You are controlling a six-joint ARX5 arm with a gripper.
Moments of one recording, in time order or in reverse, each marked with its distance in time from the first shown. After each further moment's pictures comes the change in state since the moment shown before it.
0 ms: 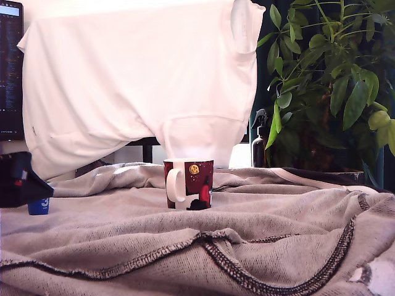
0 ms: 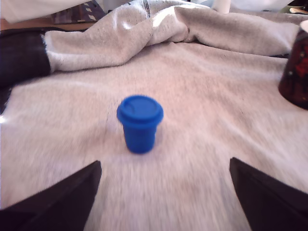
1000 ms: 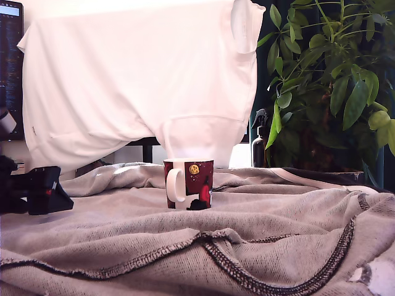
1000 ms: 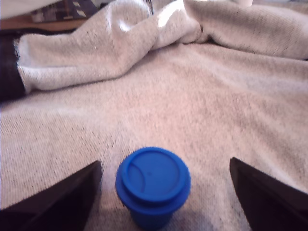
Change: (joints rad) arm 0.000 0.106 0.214 -0.228 0.011 0.018
